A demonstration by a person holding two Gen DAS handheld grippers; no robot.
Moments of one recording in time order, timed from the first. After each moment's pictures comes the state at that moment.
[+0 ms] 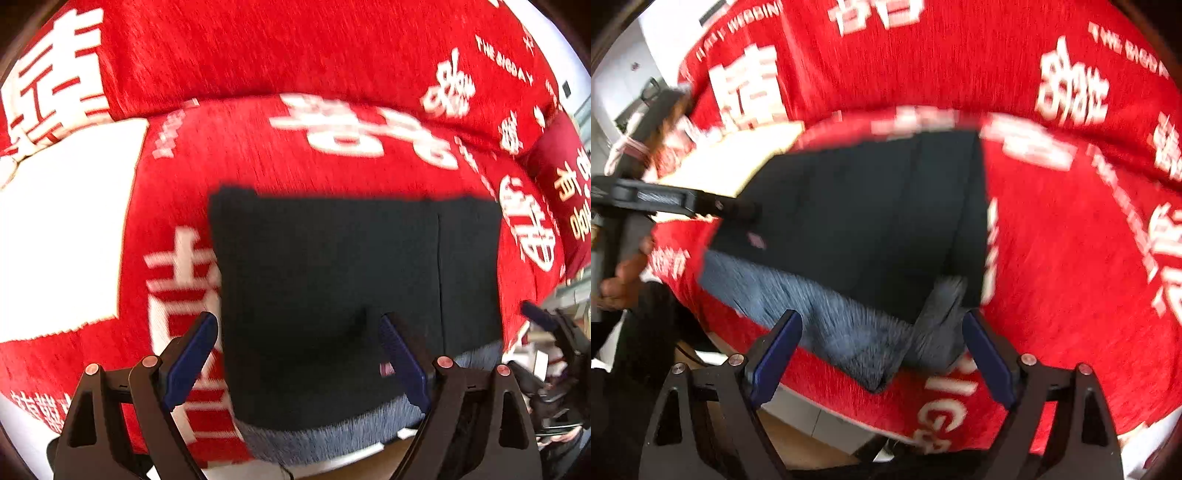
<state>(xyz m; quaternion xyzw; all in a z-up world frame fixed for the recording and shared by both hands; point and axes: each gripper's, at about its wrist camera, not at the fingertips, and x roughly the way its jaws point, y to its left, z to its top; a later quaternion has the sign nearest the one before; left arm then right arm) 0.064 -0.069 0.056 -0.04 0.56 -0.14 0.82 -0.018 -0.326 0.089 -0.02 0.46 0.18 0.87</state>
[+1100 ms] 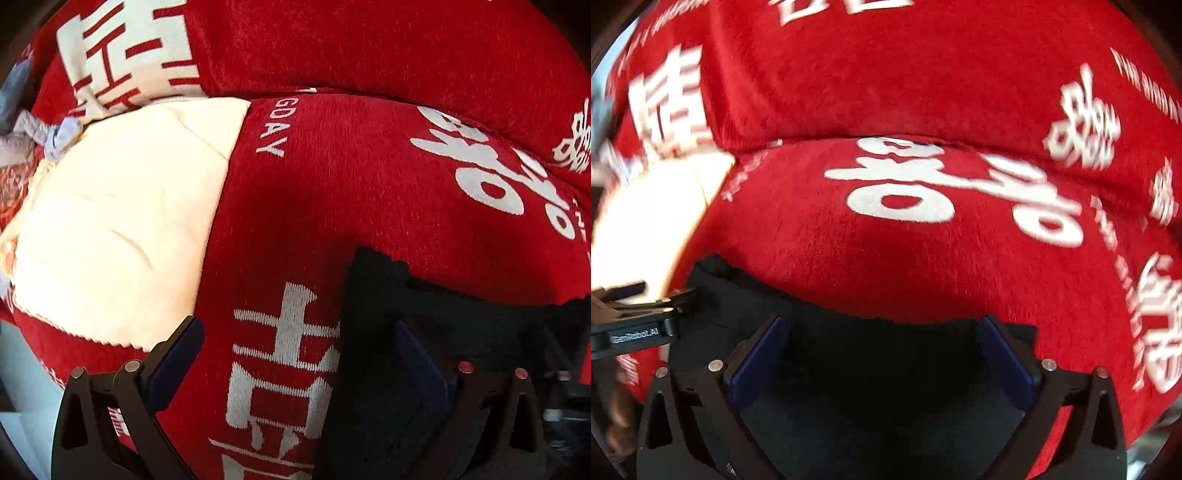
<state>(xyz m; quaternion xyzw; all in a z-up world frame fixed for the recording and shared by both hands) 0.137 -0.032 0.008 -0.03 0.59 0.04 0.80 0.138 -0.223 0.048 -0.11 0.51 0.04 0.85</state>
